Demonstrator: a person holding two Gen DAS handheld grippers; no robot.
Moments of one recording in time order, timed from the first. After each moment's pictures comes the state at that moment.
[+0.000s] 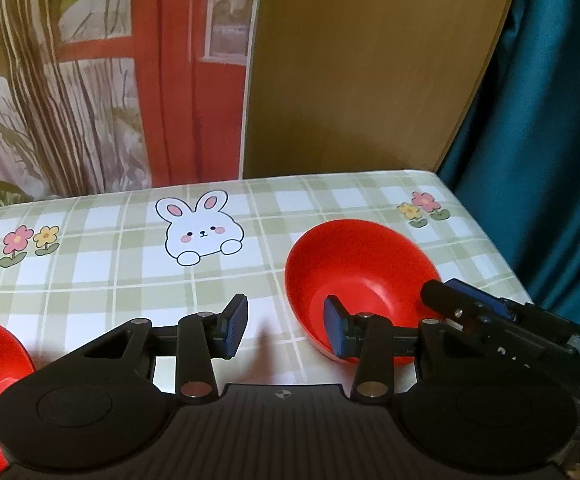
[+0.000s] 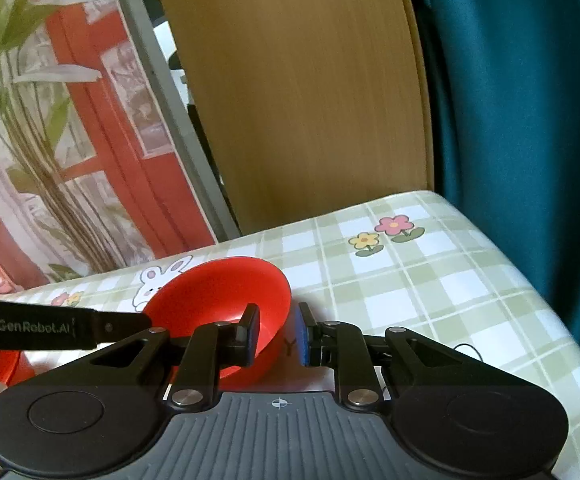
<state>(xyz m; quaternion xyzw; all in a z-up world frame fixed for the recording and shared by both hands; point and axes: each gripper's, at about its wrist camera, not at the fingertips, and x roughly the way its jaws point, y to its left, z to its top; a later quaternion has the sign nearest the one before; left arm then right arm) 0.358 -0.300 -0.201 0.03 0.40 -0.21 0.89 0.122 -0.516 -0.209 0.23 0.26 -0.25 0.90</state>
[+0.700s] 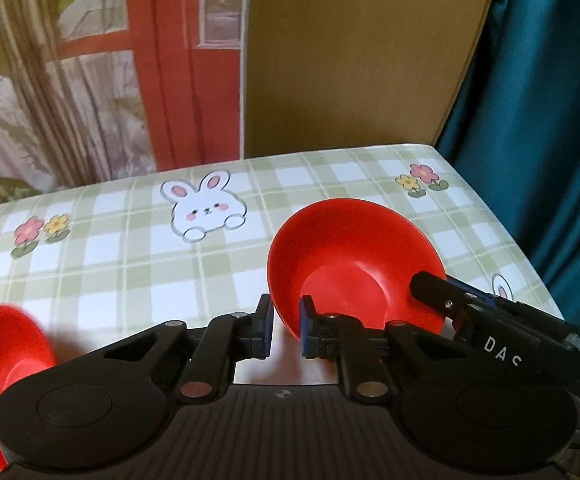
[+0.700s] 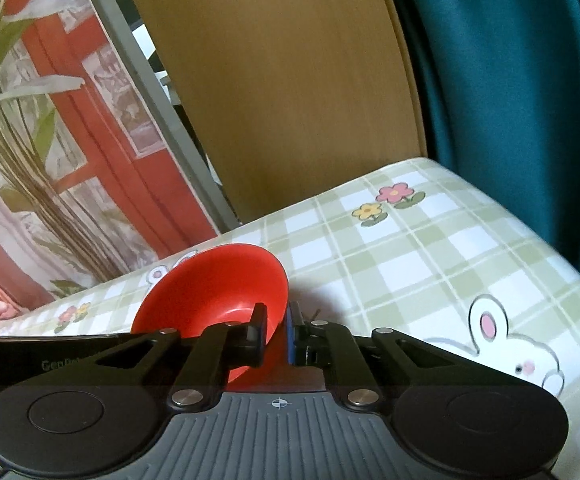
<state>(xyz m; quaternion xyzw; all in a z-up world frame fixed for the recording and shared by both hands) 0.339 -0.292 -0.195 0.06 0.42 -0.21 0.88 0.119 -0.499 -0.215 0.29 0.26 -0.26 0.88</state>
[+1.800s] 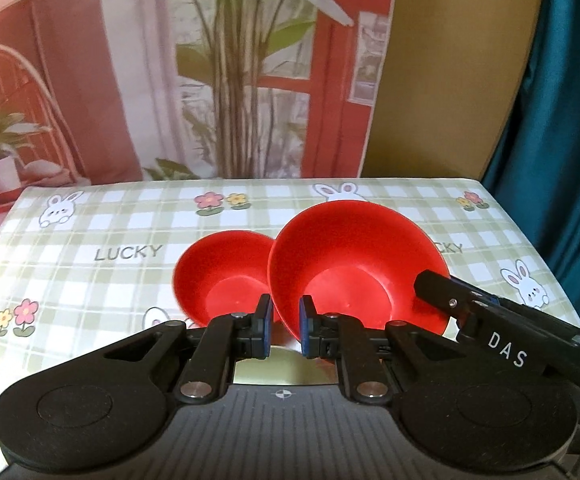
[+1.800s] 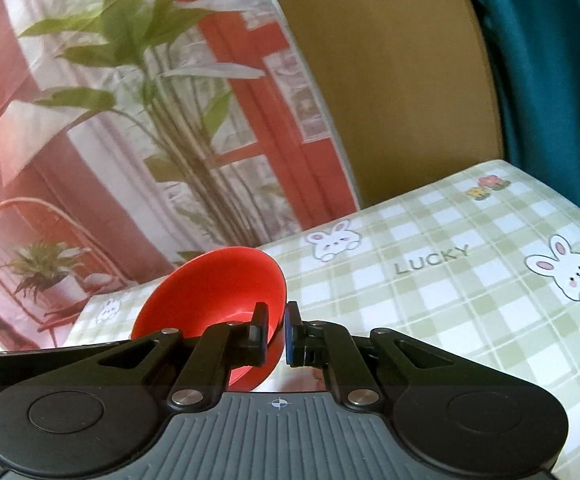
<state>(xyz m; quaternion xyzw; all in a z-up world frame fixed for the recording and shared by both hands) 0.243 -0.131 -0.122 0.03 0.37 -0.14 0.92 0.114 -0.319 -0.133 0.28 0.23 -0.20 0.91</state>
